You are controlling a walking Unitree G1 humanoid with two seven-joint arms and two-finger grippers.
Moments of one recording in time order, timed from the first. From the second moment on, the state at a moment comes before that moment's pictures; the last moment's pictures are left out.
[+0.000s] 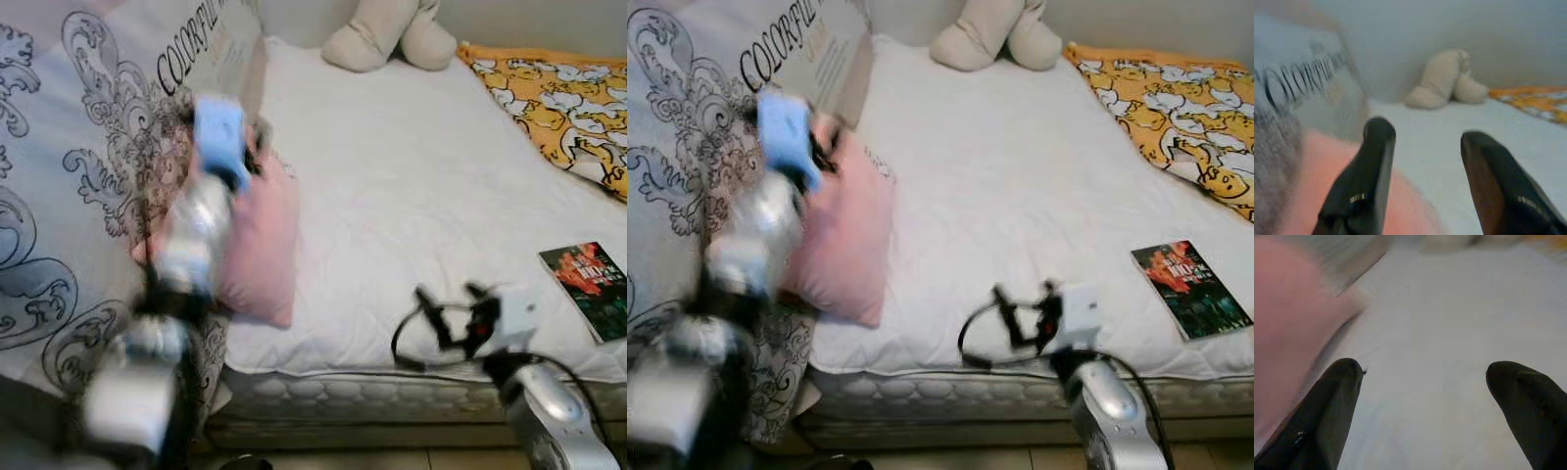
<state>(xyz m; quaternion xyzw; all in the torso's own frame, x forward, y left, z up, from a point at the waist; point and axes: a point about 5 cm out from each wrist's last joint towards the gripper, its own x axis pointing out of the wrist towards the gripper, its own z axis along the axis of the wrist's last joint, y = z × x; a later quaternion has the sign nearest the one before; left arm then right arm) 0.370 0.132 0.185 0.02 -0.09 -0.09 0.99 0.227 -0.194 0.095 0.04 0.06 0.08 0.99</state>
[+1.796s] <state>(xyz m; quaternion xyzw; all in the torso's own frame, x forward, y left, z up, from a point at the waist) 0.310 0.156 0.088 -0.08 0.07 0.01 0.99 0.254 -0.208 0.082 0.01 0.03 -0.02 1.00</state>
